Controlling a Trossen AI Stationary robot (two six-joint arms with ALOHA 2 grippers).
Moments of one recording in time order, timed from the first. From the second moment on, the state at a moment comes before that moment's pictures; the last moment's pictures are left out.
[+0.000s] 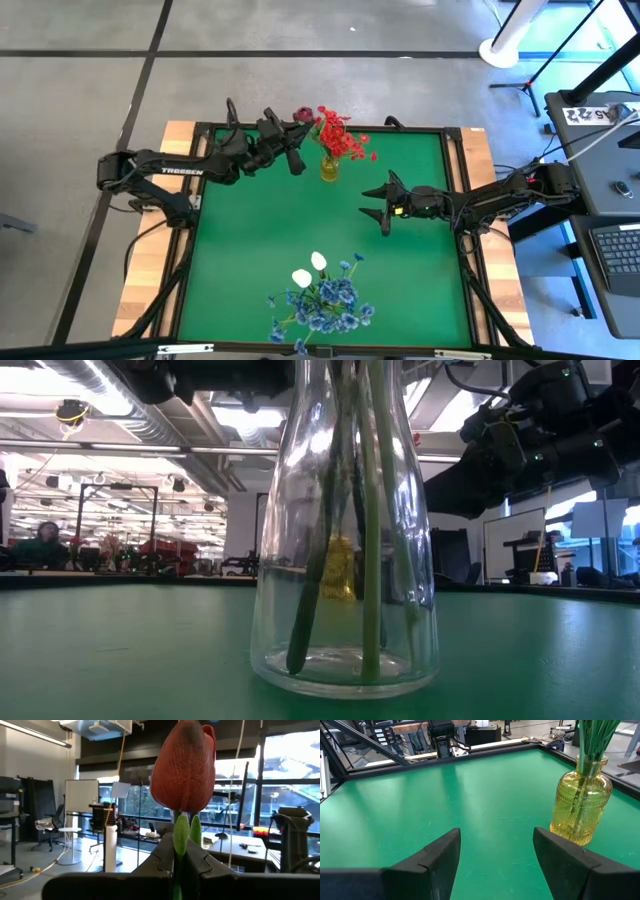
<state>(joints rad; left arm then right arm) 0.27 1.38 0.80 0.90 -0.27 0.04 0.00 1.26 0.26 0.79 0.16 0.14</state>
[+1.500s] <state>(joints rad) 0.28 1.49 0.80 0.84 -0.24 0.00 0.00 1.26 0.26 0.76 0.16 0.16</state>
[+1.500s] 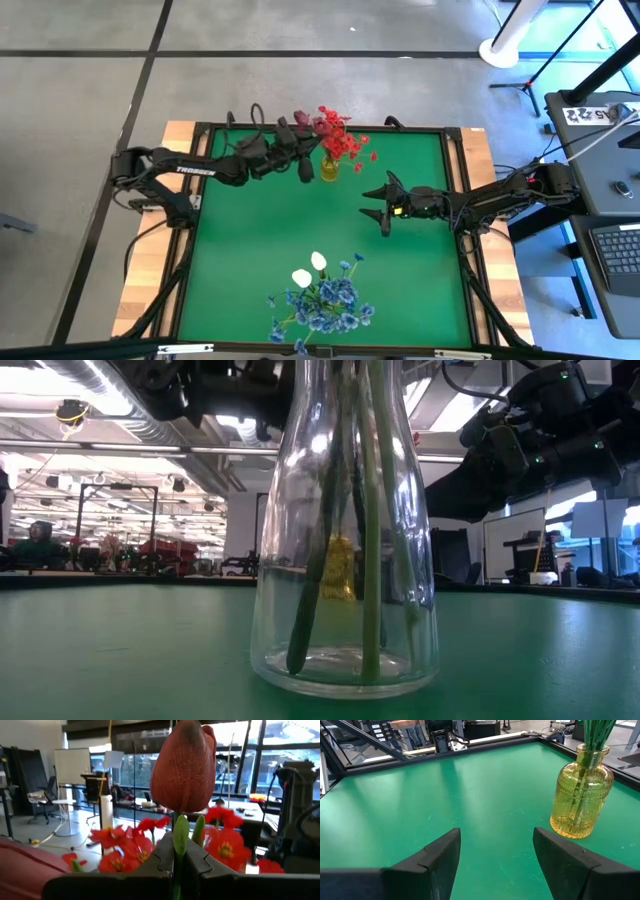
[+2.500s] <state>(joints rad) 0.27 1.52 0.80 0.68 -0.22 0.01 0.00 1.26 0.26 0.77 0.16 0.18</state>
